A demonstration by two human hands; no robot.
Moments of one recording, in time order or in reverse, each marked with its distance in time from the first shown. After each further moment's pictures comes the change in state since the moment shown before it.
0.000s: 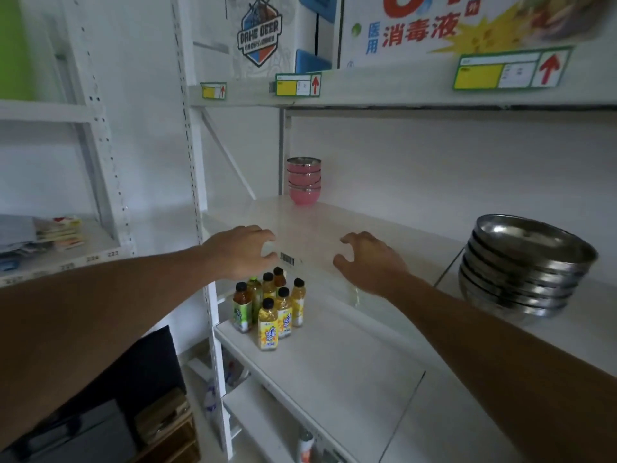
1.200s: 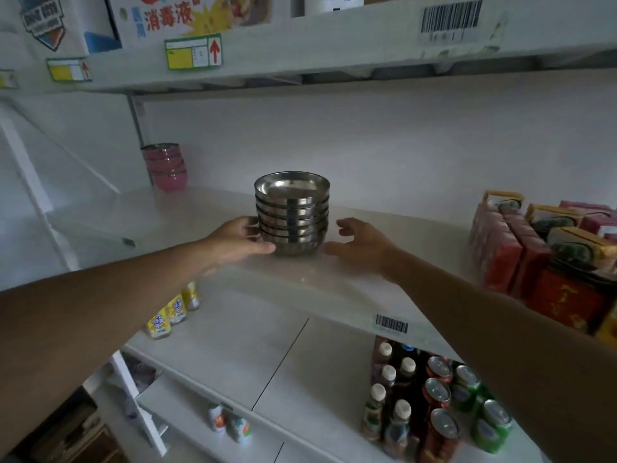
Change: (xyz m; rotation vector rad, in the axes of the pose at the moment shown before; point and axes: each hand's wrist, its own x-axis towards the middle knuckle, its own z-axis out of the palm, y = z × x) left_hand -0.017 0.327 0.040 -0.958 -0.114 0.118; right_hand -0.187 0.259 -0.130 0.453 0.013 0.307
